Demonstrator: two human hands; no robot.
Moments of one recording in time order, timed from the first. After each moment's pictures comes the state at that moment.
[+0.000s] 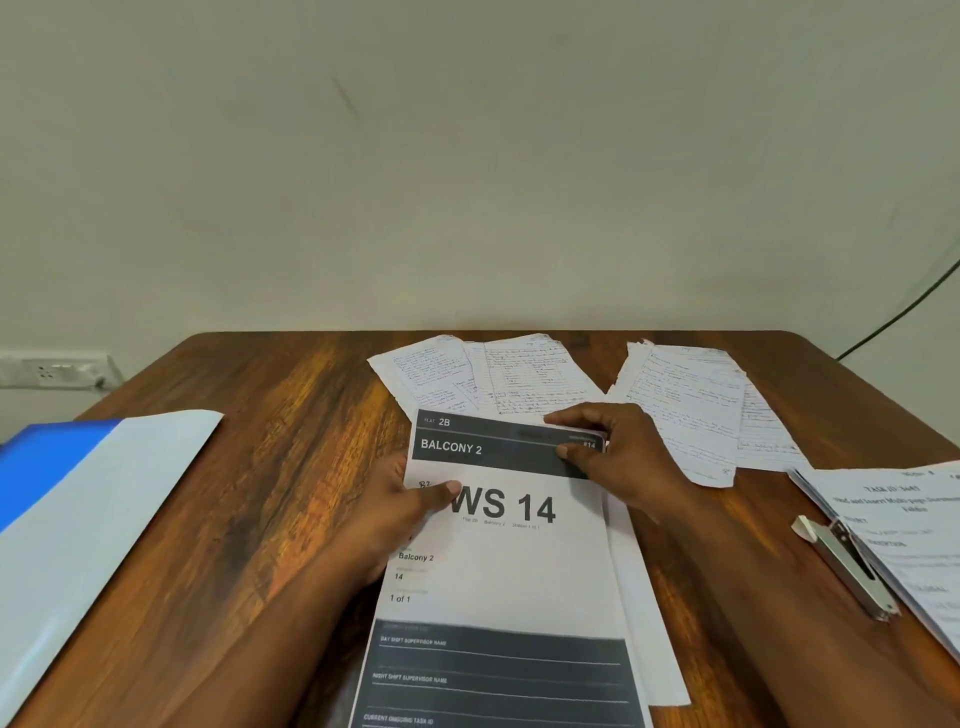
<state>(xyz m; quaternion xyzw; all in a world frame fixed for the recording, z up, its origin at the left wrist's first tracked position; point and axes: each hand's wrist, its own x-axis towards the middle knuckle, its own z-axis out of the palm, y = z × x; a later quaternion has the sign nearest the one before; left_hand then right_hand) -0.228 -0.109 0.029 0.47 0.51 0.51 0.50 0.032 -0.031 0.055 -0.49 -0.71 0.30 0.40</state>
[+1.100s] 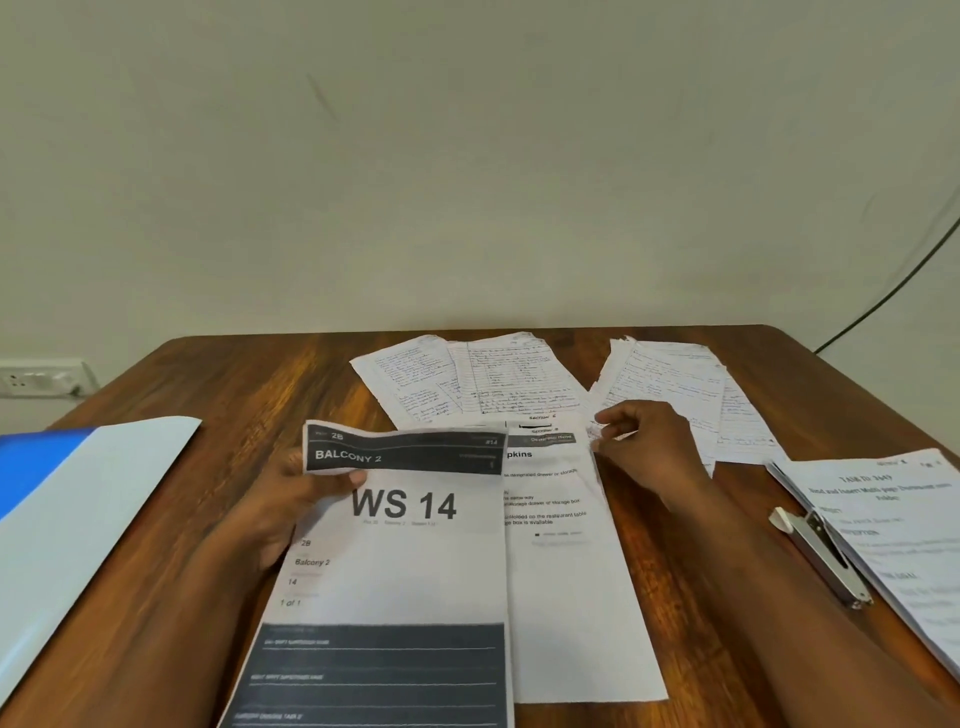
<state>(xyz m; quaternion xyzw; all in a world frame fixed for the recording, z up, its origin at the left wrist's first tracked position) -0.311 -0.112 0.042 0.42 0.53 0.49 0.56 0.078 -0.009 0.041 -0.64 -0.64 0.21 0.37</state>
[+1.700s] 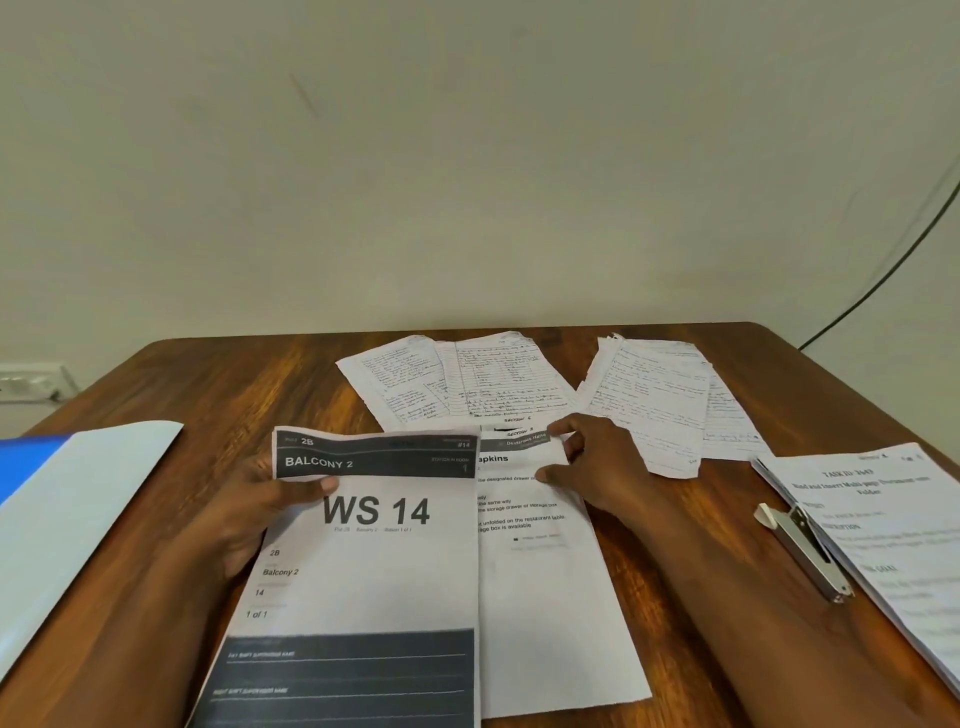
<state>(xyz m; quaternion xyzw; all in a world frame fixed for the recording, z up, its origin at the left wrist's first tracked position) -0.326 -0.111 0.039 0.42 0.52 0.49 0.56 0.050 -0.020 0.032 -0.61 -0.70 0.22 0.29</state>
